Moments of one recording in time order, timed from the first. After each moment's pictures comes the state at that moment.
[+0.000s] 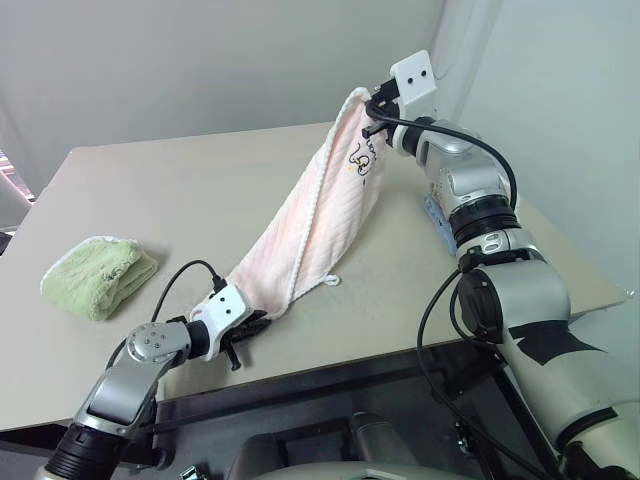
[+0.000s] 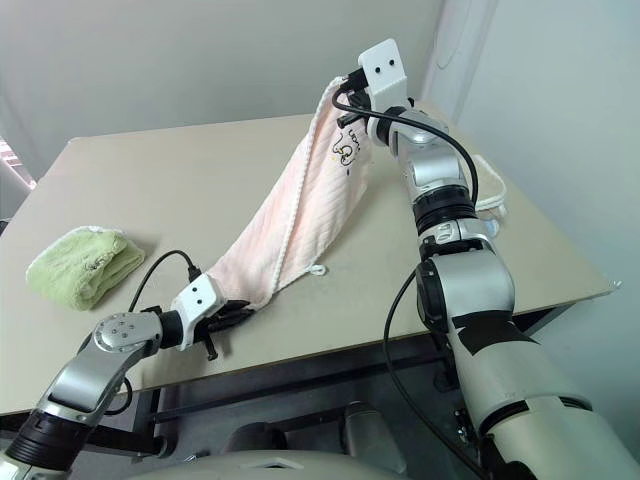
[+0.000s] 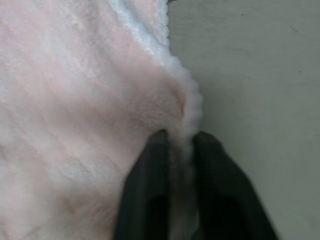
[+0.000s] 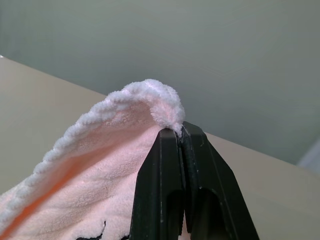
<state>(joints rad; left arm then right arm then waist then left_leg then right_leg) 0.01 0.65 -0.13 -0.22 -0.16 0.33 -0.81 -1.25 -0.27 -0.05 0.95 0.01 0.13 0.43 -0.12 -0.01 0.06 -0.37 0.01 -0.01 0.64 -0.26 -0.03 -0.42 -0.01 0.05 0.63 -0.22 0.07</state>
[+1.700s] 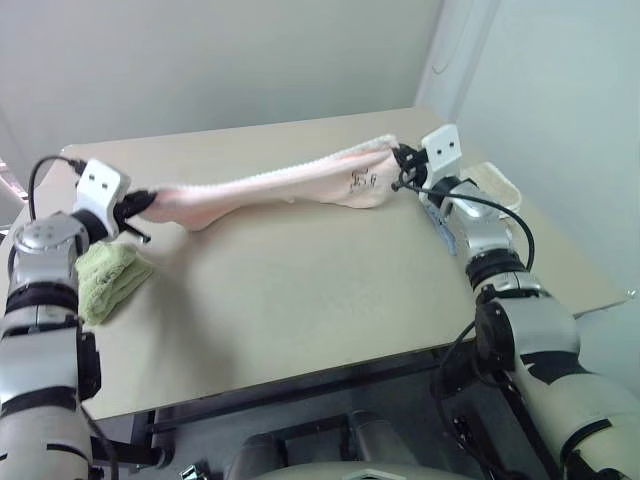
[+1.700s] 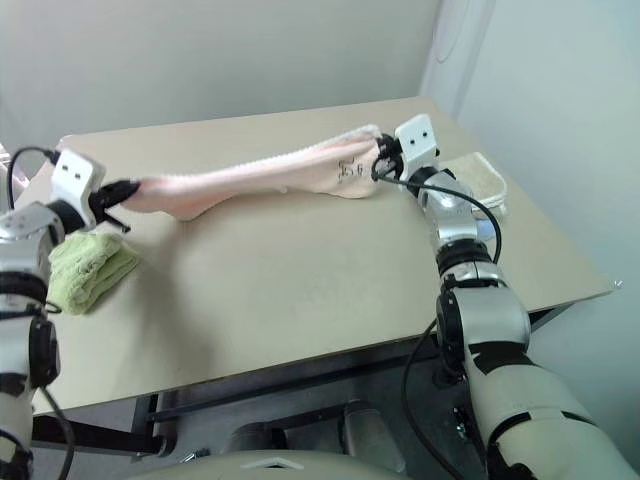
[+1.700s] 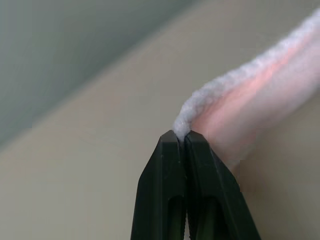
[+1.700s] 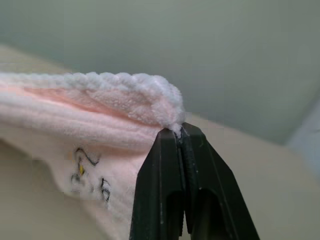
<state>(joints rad) -0.75 0.81 0.15 1.08 -0.07 -0.27 -0.91 -0.97 -0.34 -0.11 1.05 0.04 -0.32 0.58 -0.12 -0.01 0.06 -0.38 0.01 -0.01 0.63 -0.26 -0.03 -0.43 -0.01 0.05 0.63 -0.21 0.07</state>
